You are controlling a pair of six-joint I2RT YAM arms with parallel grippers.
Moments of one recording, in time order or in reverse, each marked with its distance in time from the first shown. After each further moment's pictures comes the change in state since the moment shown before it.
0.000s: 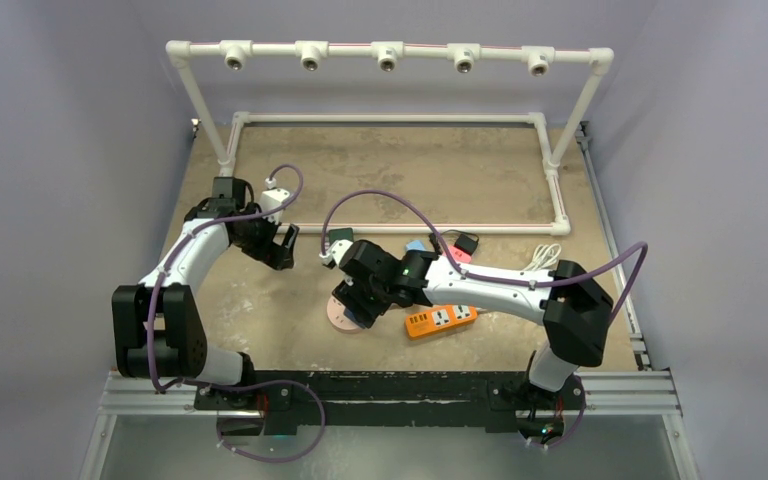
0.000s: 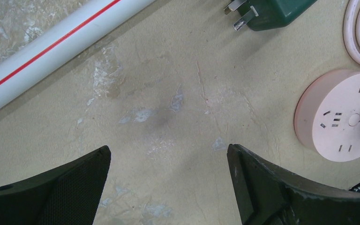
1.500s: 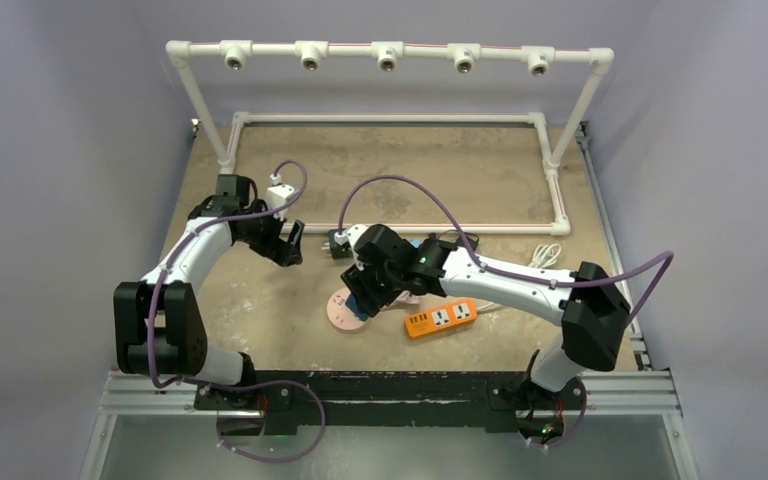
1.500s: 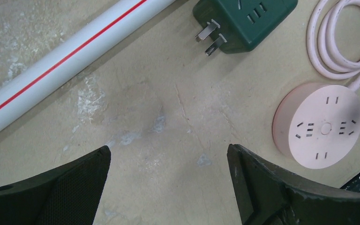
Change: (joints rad) left arm -0.024 0.013 0.008 0.045 0.097 -0.021; right arm -0.074 -0.079 -0.025 0.000 -0.090 0.089
